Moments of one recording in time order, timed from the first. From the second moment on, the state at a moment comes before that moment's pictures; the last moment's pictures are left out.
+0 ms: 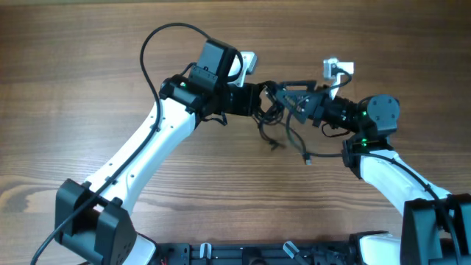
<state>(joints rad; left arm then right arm) -0.51 1.65 1.37 -0.68 0.42 -0.35 0.10 1.47 0.57 1.08 -1.03 0.98</state>
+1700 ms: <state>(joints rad) -0.50 1.66 1.36 -0.73 0.31 -0.72 0.47 1.30 0.63 0.31 -0.11 -0.14</state>
